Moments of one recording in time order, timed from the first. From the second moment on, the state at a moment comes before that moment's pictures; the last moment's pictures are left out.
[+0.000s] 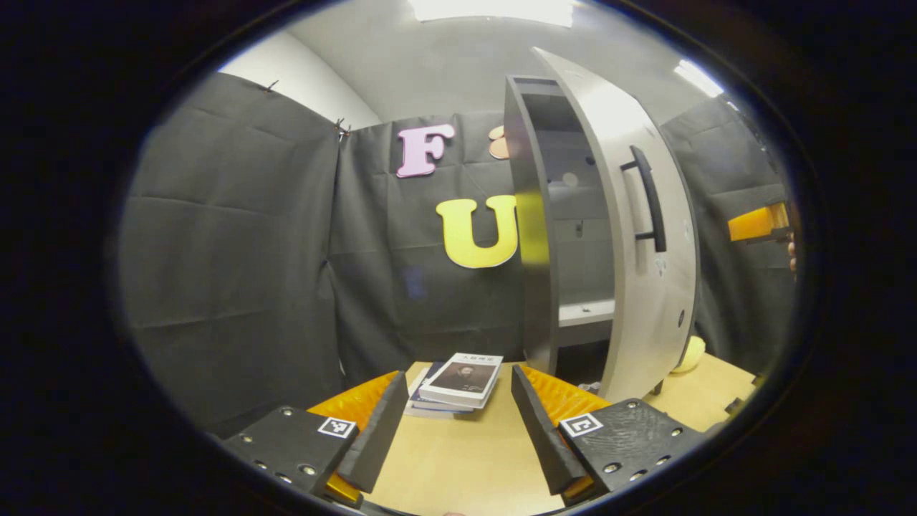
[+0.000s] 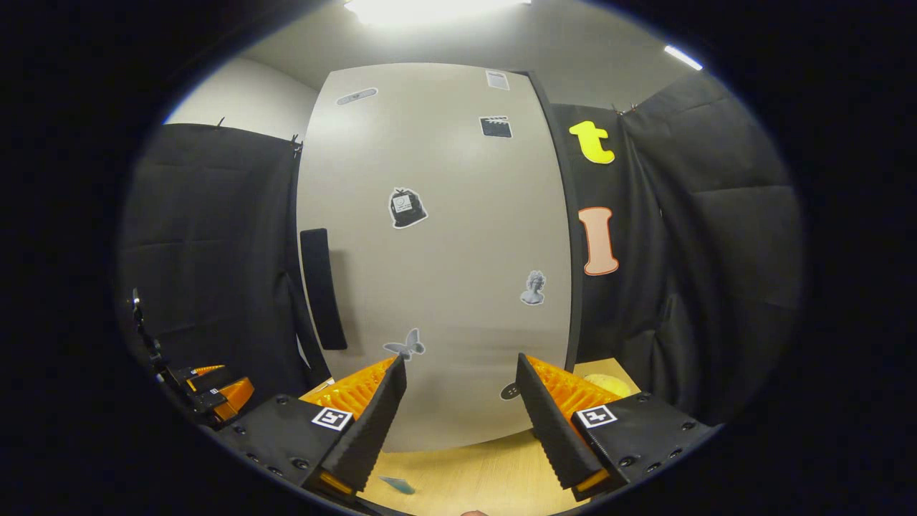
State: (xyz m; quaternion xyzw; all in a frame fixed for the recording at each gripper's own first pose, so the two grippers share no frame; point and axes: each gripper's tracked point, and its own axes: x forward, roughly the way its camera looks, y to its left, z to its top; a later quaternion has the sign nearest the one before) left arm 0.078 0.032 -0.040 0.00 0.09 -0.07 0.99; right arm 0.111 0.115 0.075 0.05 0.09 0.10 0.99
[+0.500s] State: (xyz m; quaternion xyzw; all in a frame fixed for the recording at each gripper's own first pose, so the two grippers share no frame) left arm 0.077 -0.073 0.011 0.00 0.06 -0.09 0.99; right arm 0.091 -0.011 0.078 0.02 0.08 0.06 1.00
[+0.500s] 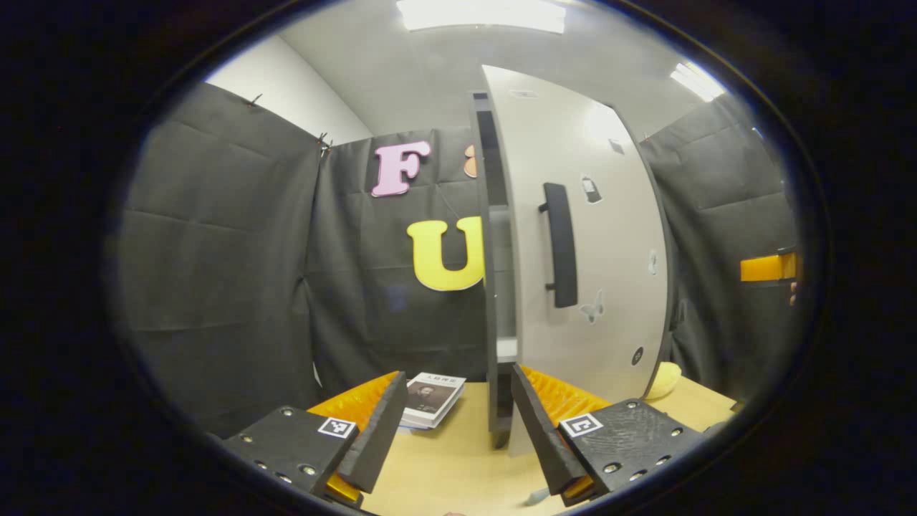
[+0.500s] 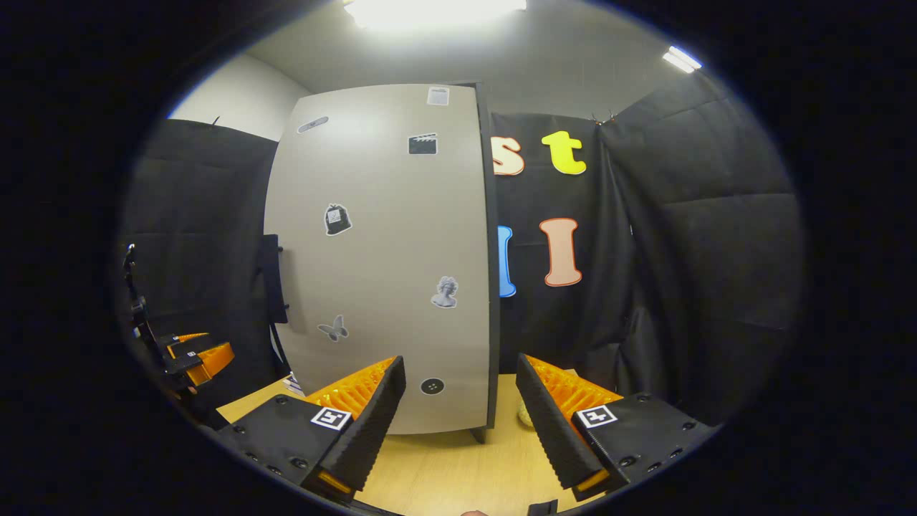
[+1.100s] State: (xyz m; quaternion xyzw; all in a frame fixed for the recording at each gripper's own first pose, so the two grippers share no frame) left arm 0.076 -0.104 0.040 0.00 0.03 -0.09 1.00; right arm 0.080 -0.085 0.068 0.04 0.06 0.00 1.00
